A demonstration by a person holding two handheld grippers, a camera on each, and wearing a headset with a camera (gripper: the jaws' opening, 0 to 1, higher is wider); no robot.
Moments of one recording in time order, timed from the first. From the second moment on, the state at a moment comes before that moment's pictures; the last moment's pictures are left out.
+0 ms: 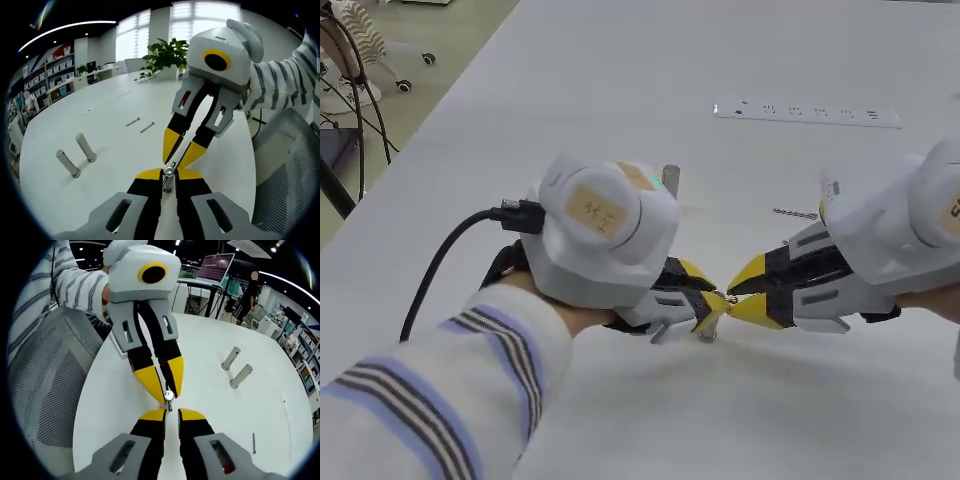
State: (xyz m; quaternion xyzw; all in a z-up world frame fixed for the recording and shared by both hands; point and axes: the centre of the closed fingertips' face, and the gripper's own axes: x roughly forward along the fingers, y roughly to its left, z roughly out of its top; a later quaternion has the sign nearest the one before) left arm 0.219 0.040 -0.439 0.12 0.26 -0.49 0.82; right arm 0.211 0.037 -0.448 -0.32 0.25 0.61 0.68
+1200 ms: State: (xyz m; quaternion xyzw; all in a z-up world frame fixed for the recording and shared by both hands) left arm 0.217 0.048 -0.443 0.16 0.26 -0.48 0.82; right arm 0.209 0.038 -0.445 -0.29 0.25 0.60 0.70
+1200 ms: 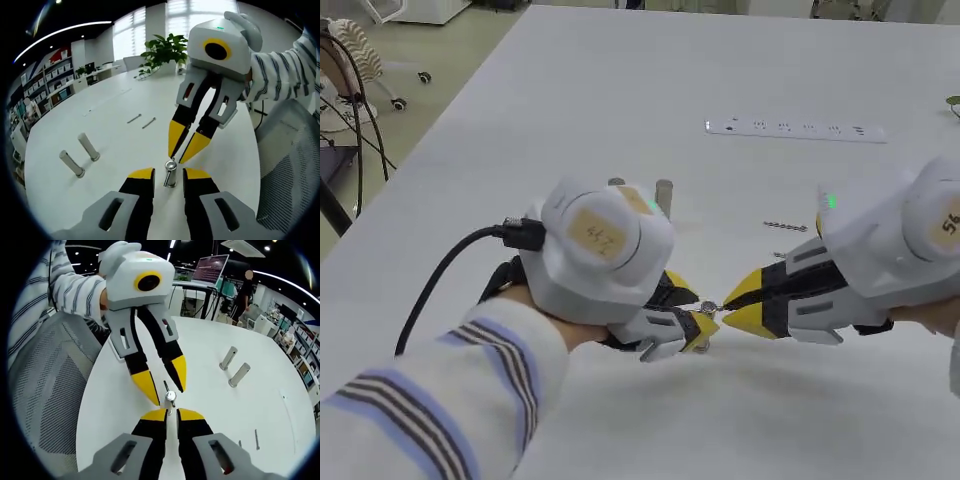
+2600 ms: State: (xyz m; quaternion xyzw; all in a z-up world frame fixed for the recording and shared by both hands) left arm 0.170 0.100 -0.422 0.02 0.25 -0.44 0.86; right arm 0.214 0.061 -0.478 -0.15 0.26 0.53 0.80
